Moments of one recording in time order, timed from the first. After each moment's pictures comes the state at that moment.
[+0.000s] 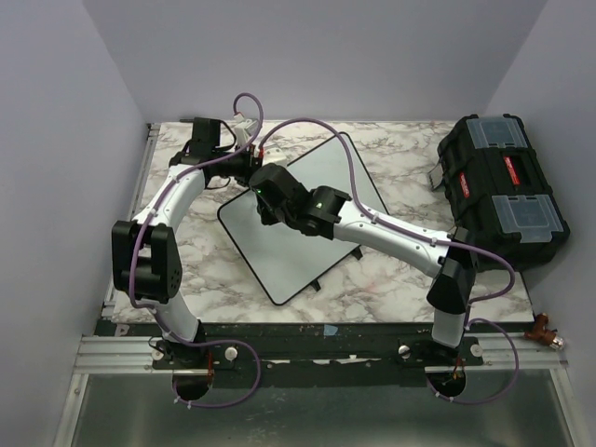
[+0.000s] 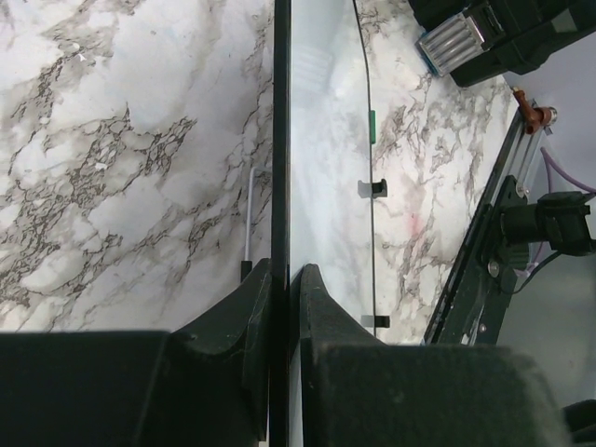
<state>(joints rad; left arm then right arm) -0.15 1.72 1.41 -0.45 0.95 -0.01 1.09 1.86 1.80 -0.58 0.41 0.48</state>
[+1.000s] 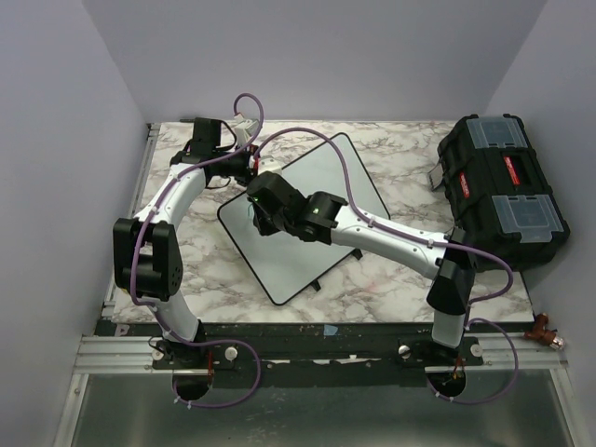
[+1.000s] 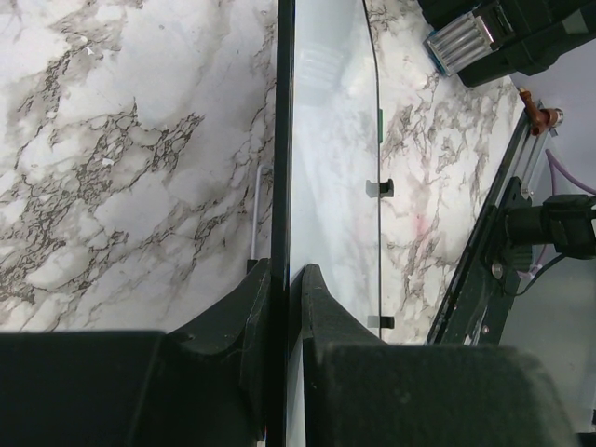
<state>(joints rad) -0.14 1.72 1.41 -0.46 0.93 -0.01 1.10 1.87 1.78 -0.60 0.32 0.50</state>
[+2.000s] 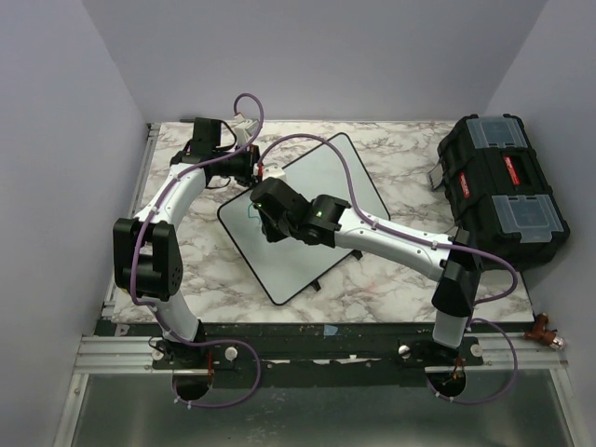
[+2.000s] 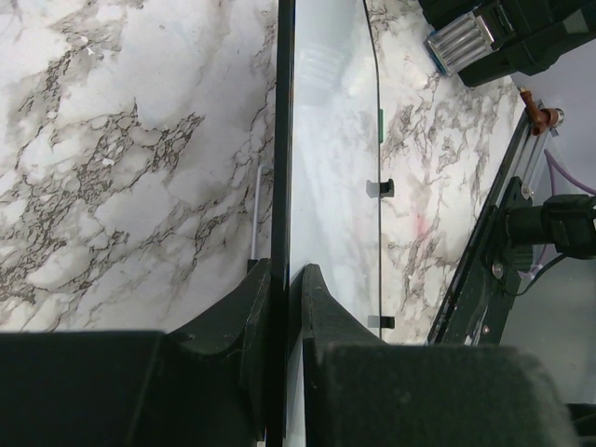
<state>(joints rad) -0.14 1.72 1.41 -0.46 0.93 -0.01 1.10 1.84 1.72 -0.65 0.34 0.50</state>
